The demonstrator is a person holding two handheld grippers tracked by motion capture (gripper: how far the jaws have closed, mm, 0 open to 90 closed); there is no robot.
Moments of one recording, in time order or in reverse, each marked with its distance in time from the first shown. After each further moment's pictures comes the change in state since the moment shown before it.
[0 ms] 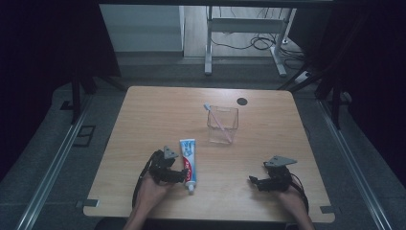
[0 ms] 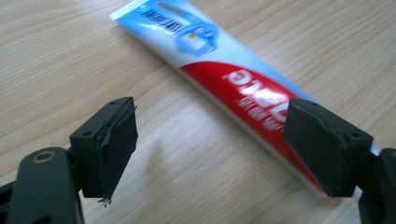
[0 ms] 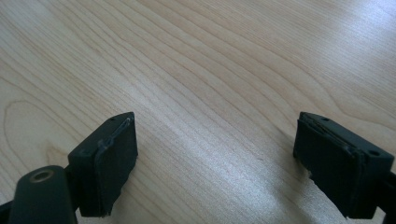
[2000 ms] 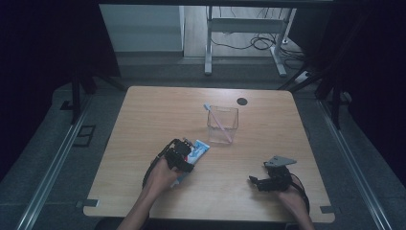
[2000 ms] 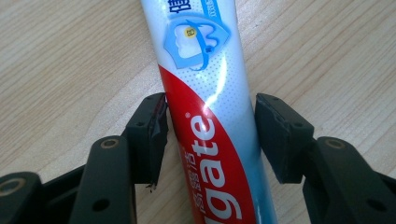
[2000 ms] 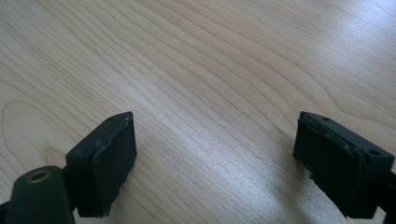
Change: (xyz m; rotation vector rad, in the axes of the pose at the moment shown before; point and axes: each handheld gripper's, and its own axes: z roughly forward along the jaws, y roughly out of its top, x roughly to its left) left arm 0.000 0.052 0.040 0.333 -0.079 0.094; right arm 0.001 0.000 0.000 0.005 -0.011 0.003
